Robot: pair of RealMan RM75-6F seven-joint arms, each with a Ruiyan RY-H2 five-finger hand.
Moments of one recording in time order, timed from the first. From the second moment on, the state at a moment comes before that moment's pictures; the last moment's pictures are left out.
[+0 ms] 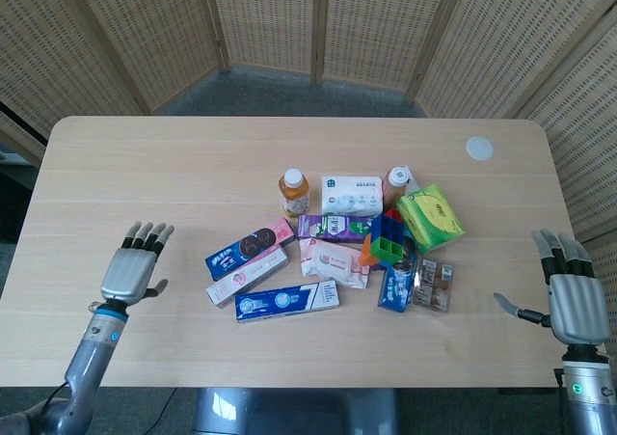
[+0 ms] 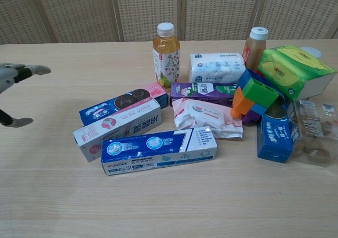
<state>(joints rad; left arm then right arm) -0.40 -1.52 -0.13 -1.48 1.23 1.12 0.48 0.12 -1.17 0.12 -1.63 -1.41 1.49 -0.15</state>
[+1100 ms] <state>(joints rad) -0.58 -1.76 -0.14 -1.37 1.11 1.01 0.53 0.08 -1.14 0.12 -1.63 -1.41 1.52 -0.07</state>
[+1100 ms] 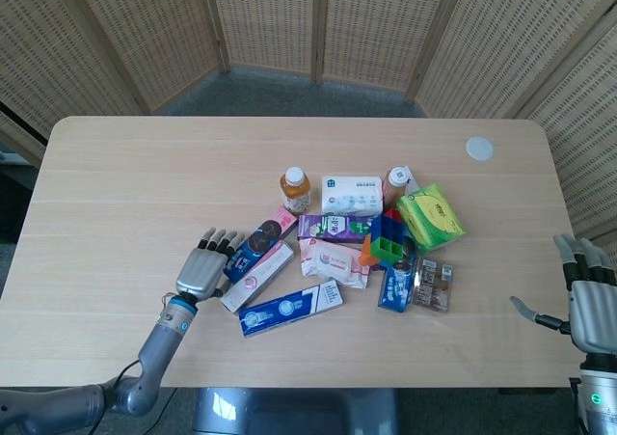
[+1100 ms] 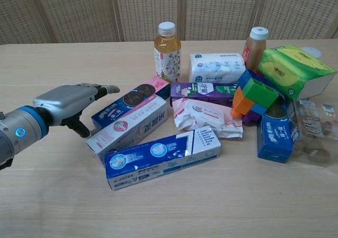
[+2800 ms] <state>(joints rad) -0.52 -1.58 -0.27 -1.48 1.02 1.19 0.39 0.09 -1.14 0.12 -1.64 -1.42 1.49 -0.08</state>
